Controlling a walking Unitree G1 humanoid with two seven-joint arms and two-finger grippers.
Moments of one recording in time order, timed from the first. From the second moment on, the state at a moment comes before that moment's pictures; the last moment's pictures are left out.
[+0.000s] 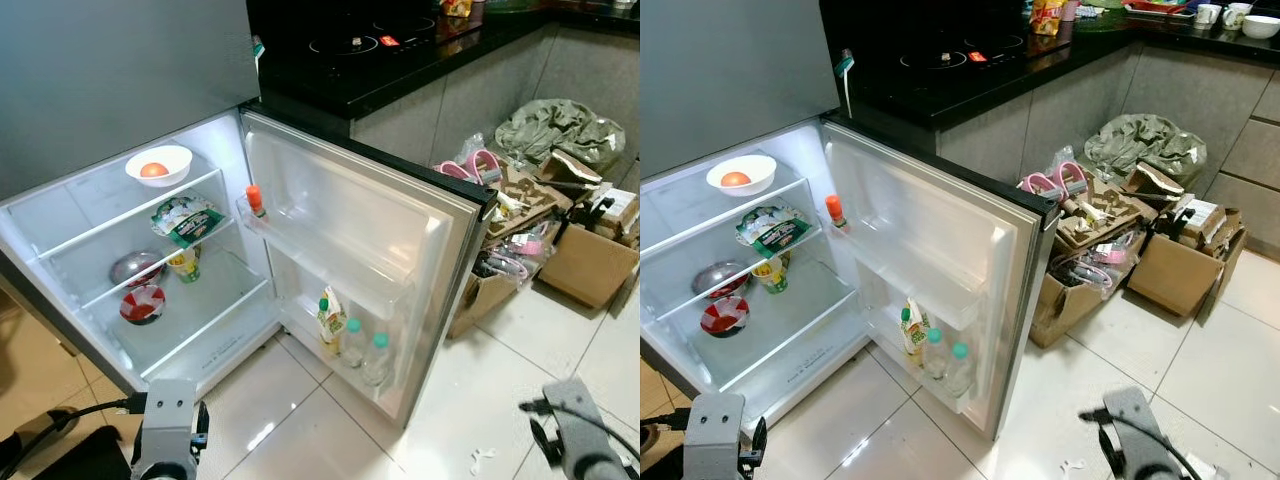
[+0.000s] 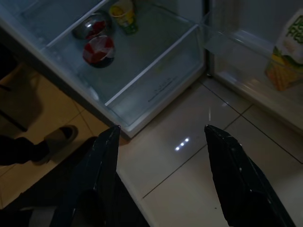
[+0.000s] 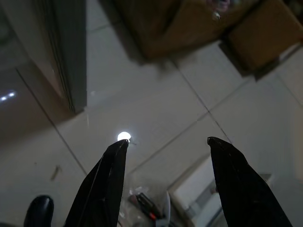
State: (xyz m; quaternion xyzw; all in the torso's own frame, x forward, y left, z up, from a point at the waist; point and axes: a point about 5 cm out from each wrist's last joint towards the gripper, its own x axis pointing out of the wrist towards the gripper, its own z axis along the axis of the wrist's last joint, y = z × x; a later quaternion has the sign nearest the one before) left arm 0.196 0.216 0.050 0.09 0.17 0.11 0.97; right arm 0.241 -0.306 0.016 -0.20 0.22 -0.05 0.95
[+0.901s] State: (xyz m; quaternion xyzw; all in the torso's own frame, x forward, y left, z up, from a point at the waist) left arm 0.160 0.227 0.034 0.12 0.23 0.11 0.96; right arm 0.383 -0.238 0.215 -0.21 -0.12 0.05 0.97
